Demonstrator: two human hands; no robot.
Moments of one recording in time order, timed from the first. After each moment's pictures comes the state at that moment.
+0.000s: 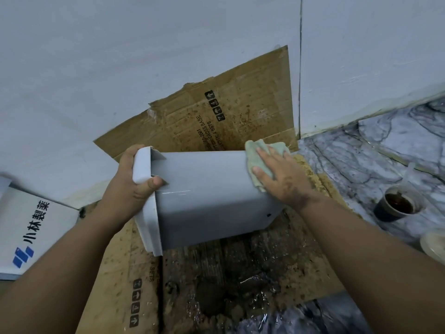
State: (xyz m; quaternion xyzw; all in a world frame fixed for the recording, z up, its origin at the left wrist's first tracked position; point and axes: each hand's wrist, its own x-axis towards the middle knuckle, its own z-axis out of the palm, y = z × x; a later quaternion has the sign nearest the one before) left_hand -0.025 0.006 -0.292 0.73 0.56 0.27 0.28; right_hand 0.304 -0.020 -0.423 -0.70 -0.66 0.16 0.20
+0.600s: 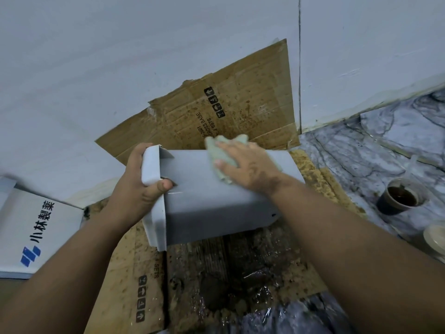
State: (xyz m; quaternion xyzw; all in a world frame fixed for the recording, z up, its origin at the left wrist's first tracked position) left_hand -0.012 -0.010 -0.283 0.76 0.53 0.26 0.28; right_hand 0.248 0.013 -0.397 -0.62 -0.73 0.18 0.24
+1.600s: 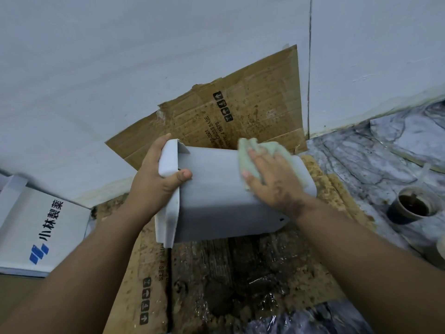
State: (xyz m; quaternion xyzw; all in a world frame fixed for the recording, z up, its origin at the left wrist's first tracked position) left_hand 0.002 0.009 -0.292 0.74 0.55 0.28 0.27; right_hand 0.265 -0.020 -0.405 -0.66 -0.69 0.16 0.26
